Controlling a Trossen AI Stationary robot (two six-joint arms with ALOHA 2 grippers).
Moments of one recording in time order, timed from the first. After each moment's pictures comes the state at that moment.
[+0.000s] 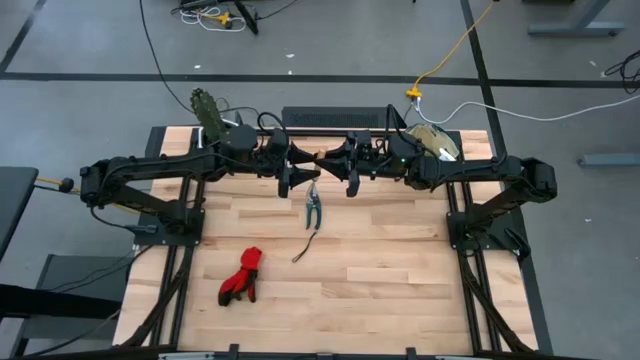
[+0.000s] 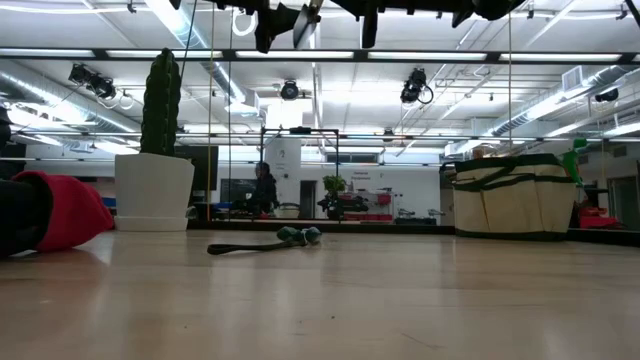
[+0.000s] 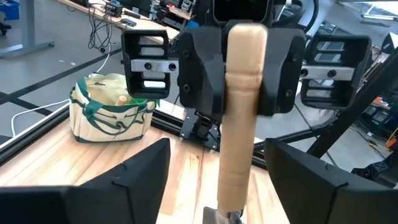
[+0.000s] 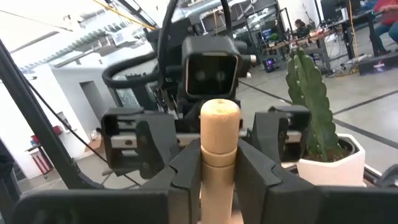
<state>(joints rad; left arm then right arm) 0.23 1.26 1.04 0.12 0.16 -0.36 -0.16 1.46 1.06 0.54 -0.15 0.38</state>
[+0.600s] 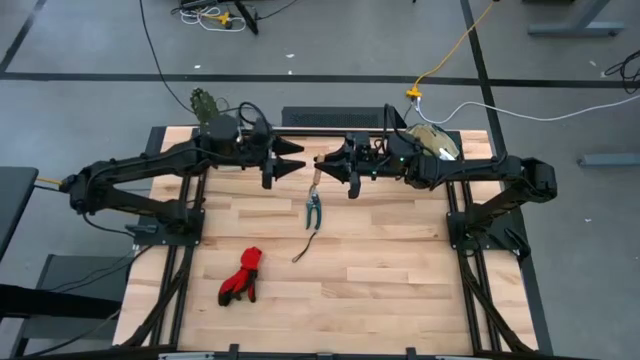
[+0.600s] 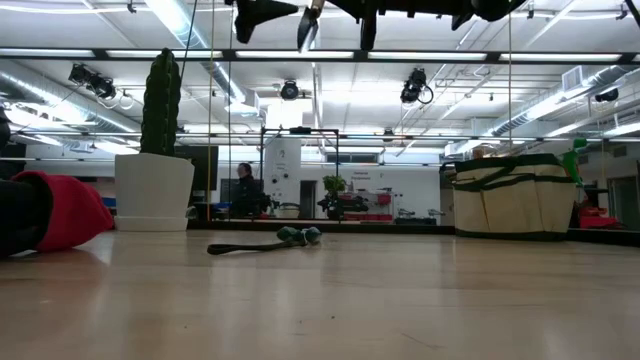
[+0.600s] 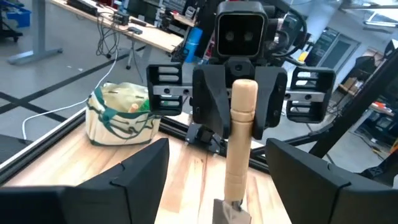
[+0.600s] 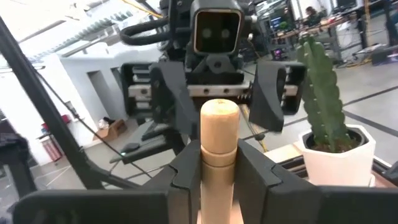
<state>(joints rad) 0.29 1.14 1.04 0.01 0.21 -0.36 -0.18 1.46 1.06 0.51 -0.21 0.38</state>
